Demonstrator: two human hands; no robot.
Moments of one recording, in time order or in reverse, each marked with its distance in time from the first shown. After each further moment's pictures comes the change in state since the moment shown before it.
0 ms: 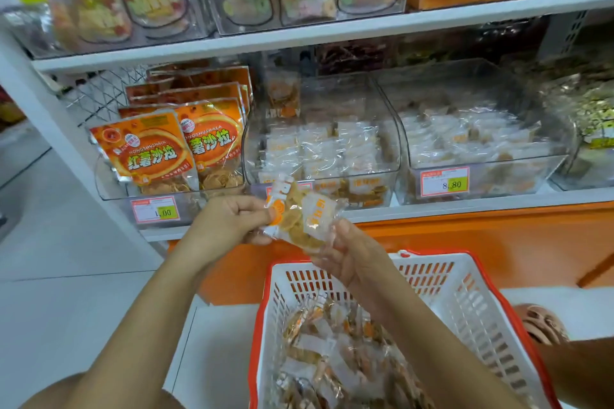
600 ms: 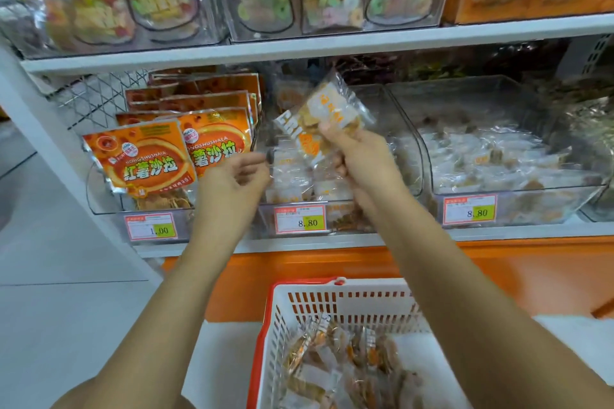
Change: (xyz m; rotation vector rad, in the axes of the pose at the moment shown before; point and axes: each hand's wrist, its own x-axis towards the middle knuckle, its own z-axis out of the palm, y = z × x) left_hand 0.053 0.021 -0.003 0.165 0.419 0.354; right_hand 0.111 -0.096 0.045 -0.359 0.263 -0.285
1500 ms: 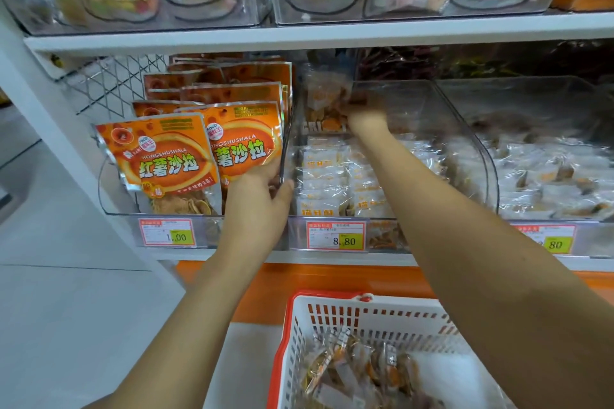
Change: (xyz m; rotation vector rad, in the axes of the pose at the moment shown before) left_hand 0.025 -0.038 0.004 0.265 -0.049 0.111; right_hand 0.184 0.041 0.038 -0.678 0.097 -0.100
